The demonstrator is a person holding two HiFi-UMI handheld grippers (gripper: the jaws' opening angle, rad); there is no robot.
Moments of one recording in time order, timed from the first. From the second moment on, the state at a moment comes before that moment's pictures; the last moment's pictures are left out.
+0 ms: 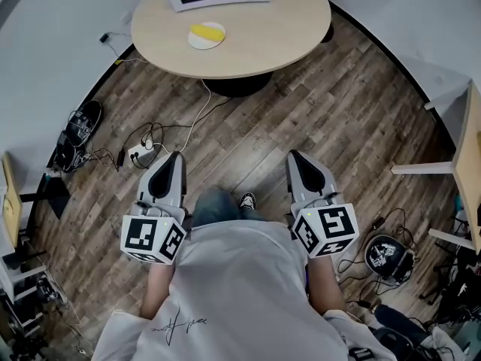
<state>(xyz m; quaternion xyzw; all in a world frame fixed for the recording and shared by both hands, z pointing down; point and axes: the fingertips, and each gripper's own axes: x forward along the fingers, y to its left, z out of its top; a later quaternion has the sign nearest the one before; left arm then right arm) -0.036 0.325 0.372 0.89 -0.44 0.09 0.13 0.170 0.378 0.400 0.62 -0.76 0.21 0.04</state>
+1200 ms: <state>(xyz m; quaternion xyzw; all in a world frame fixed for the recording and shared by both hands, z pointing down) -0.038 0.140 0.373 0.88 -0.45 0.09 0.15 0.139 0.192 0.398 0.60 -0.77 0.21 0.07</state>
